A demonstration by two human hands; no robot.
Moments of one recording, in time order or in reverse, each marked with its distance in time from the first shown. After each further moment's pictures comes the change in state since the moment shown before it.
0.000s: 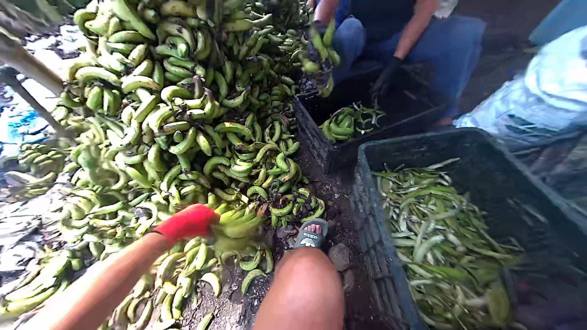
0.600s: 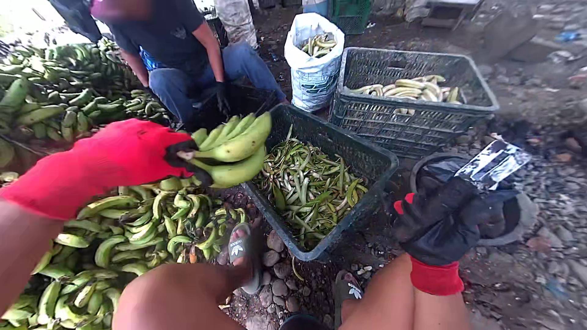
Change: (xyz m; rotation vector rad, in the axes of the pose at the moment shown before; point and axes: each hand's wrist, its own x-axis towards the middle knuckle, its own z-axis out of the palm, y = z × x) left_hand -0.127 0.296 -0.308 0.470 0.844 0.600; right_hand -0.100 -0.088 0.050 0.363 0.212 -0.523
